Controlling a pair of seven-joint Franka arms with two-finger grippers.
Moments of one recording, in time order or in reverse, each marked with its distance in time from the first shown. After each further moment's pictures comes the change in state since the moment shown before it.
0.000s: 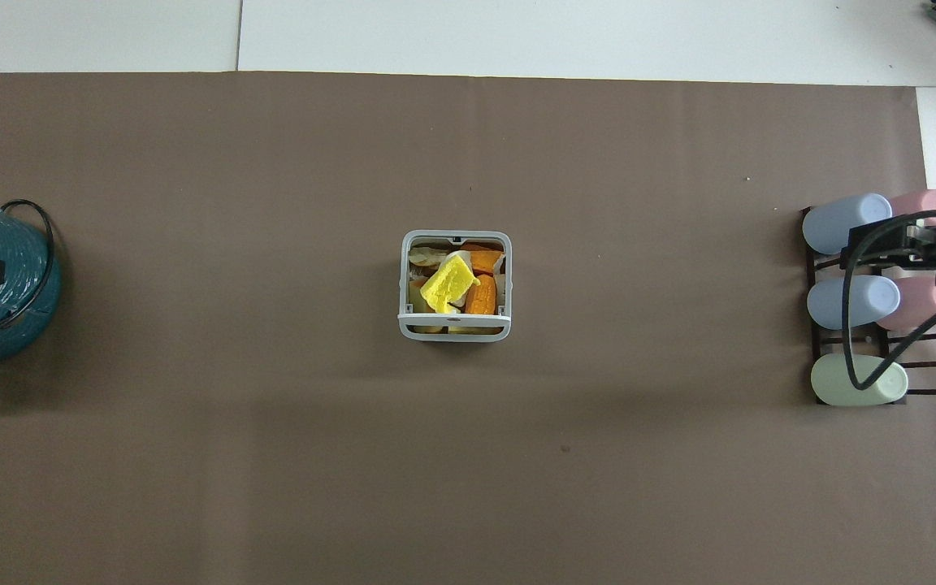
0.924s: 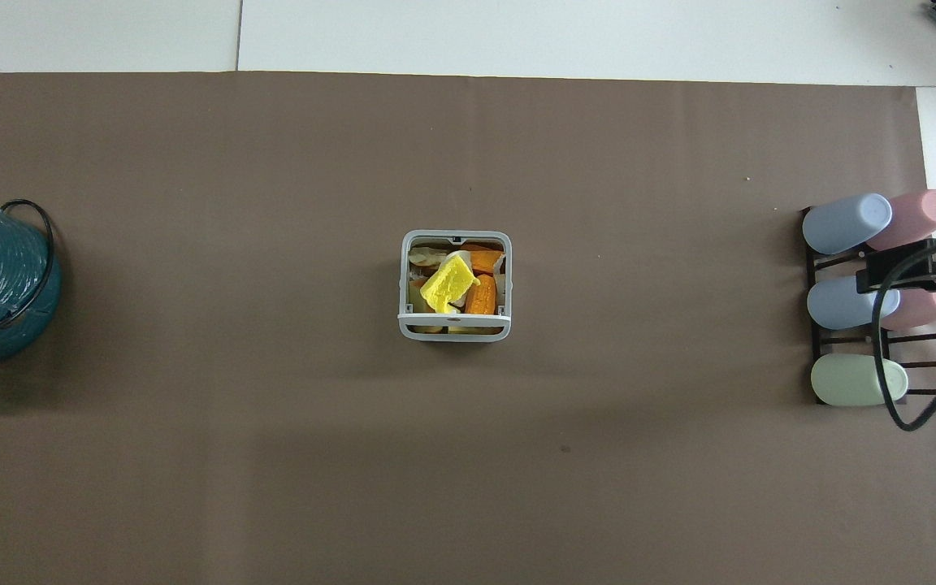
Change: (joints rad) left arm 0.025 -0.041 -0.033 0.023 0.000 -0.076 -0.001; right arm -0.006 -0.015 -0.008 0.043 0.017 -0.094 -0.118
